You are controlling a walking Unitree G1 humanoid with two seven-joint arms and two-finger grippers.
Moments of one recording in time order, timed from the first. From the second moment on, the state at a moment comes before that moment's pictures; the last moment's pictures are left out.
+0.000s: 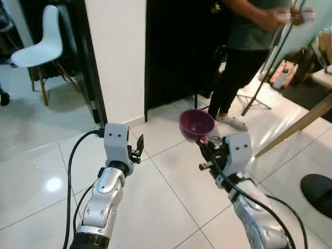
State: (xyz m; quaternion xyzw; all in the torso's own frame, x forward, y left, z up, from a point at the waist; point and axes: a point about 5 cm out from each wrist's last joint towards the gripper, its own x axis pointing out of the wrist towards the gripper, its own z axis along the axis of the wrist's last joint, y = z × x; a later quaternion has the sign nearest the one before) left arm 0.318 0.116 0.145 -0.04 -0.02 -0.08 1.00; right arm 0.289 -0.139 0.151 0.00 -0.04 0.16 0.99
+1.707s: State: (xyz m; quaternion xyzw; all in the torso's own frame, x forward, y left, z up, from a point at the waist) left arm 0.320 0.115 0.145 -0.04 -0.02 -0.08 1.00; right arm 0.288 -0.140 0.150 0.00 -0.04 0.16 0.99
